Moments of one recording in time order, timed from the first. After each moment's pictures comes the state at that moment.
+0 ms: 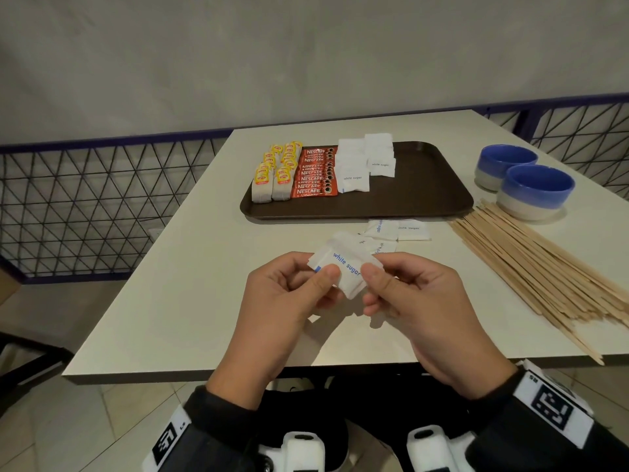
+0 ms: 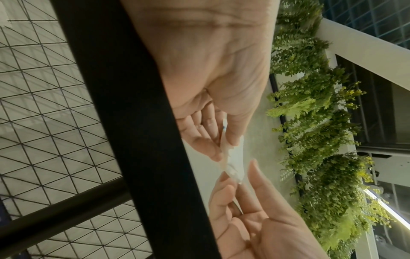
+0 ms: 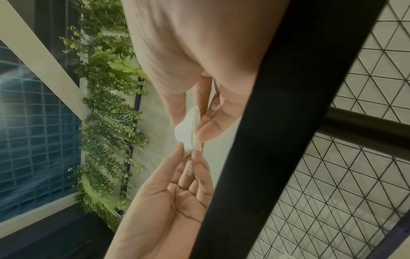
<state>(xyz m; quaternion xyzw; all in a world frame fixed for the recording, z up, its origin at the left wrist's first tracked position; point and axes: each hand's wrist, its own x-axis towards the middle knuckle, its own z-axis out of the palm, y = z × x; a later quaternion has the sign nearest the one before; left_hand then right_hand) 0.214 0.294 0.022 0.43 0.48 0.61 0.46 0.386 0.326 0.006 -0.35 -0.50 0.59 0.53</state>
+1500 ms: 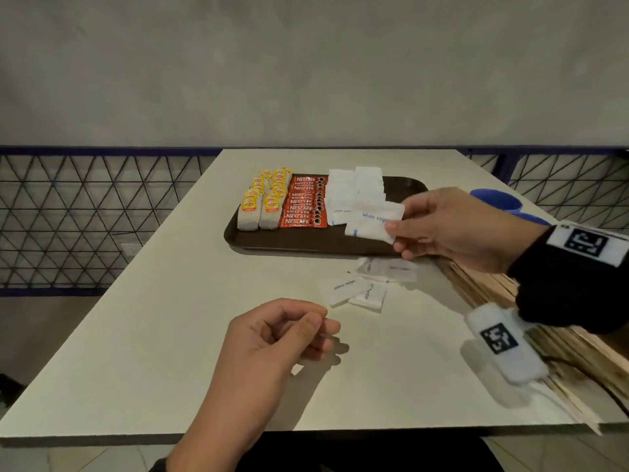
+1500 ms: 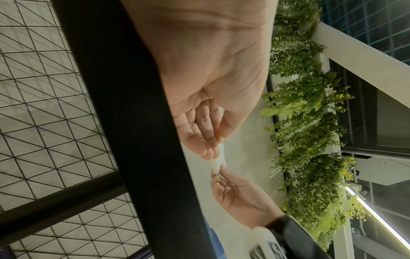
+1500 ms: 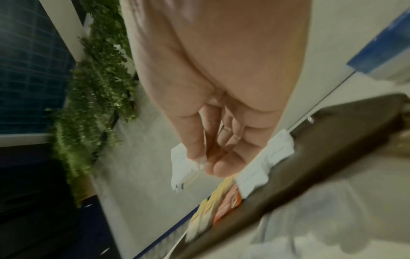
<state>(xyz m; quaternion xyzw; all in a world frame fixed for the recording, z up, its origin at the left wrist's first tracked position) 0.213 0.292 0.028 0.44 0.49 0.60 0.46 0.429 0.449 0.117 -0.50 -0.63 0.52 0.28</state>
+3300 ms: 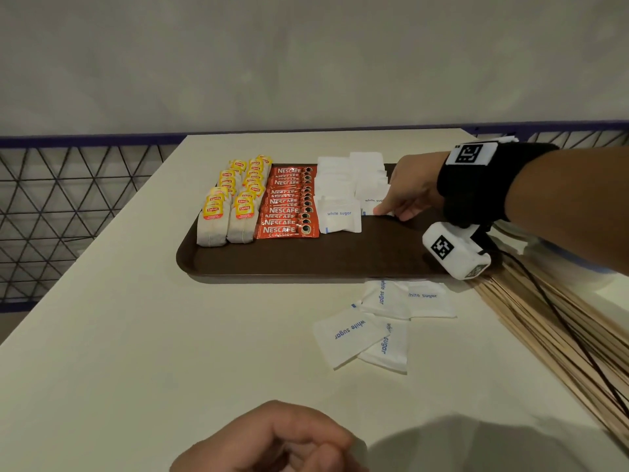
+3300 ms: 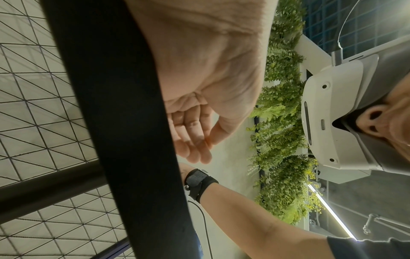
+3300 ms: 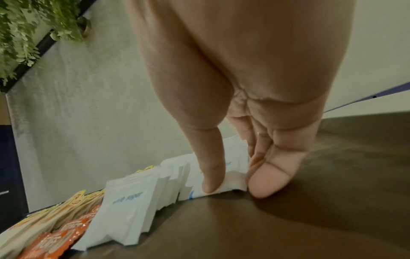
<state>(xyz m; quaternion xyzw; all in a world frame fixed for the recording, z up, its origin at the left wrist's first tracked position) 0.177 0.349 0.025 0.65 0.56 0.45 0.25 0.387 0.650 0.077 -0.68 -0.64 0.35 0.08</state>
